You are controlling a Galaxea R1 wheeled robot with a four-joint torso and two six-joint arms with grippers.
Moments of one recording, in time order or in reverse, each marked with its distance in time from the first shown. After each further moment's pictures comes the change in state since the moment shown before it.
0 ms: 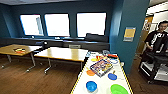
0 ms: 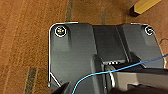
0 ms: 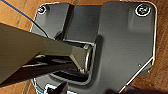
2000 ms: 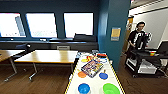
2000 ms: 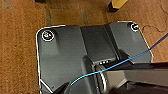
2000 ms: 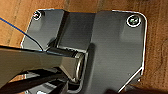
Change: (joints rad) left arm 0.000 -0.029 0.097 0.098 0.001 0.003; right arm 0.035 -0.033 0.005 -0.007 -0.001 -0.003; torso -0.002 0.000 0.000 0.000
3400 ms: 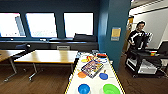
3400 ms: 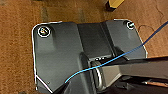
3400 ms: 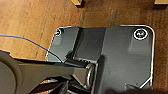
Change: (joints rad) left arm 0.018 -0.031 0.066 0.000 0.002 0.000; right arm 0.038 -0.470 0.693 0.003 0.030 0.033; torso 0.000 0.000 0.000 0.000
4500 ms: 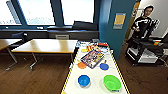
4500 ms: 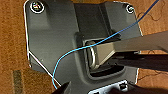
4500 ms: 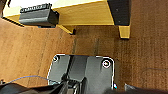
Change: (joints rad) left arm -0.020 0.009 0.000 0.000 -0.011 0.000; right arm 0.312 -0.794 0.790 0.002 -0.037 0.119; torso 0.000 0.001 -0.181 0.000
